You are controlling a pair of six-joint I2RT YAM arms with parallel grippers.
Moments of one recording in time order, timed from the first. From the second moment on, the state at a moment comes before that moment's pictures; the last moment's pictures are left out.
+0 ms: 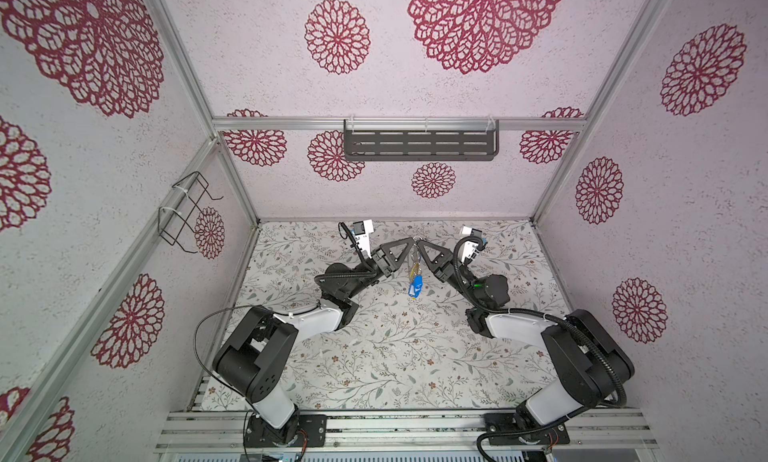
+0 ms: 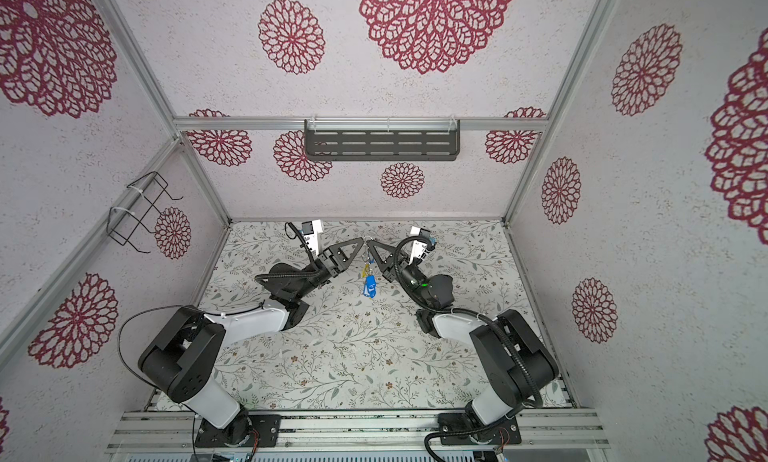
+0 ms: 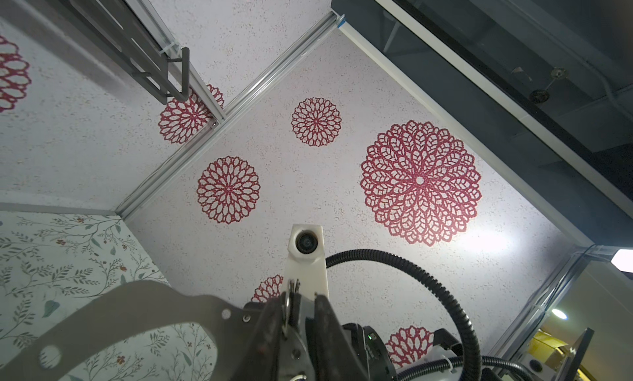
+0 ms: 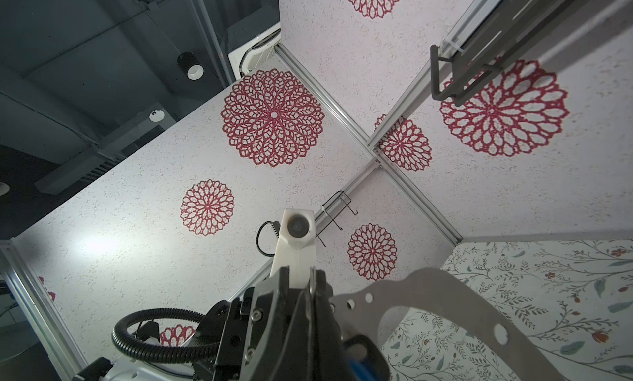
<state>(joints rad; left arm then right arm) -0.57 1.66 0.85 1.30 0.44 -1.12 0.54 1.57 0.70 1.44 -0.40 1.09</state>
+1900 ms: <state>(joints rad) -0.57 1.60 0.87 1.08 0.47 -1.07 0.50 1.34 0.65 1.13 -0.43 0.91</state>
